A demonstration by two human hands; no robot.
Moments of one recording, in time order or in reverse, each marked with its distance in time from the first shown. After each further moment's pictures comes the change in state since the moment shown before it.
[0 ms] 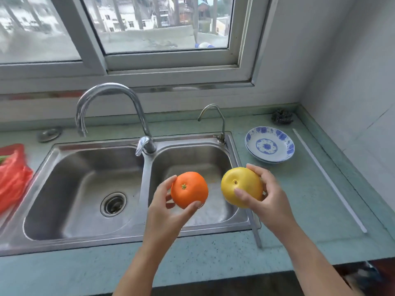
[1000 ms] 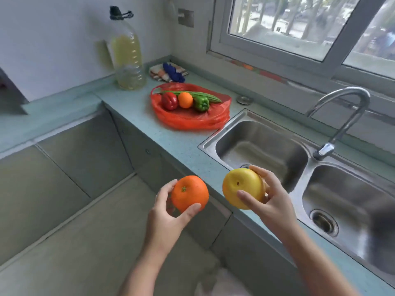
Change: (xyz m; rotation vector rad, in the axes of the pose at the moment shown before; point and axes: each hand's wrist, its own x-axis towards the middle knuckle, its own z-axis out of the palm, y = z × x) left_hand -0.274 -0.099 -0.288 -0.108 0.815 -0.227; right_hand -0.184 -0.125 0.308 -0.008 -0.726 -0.313
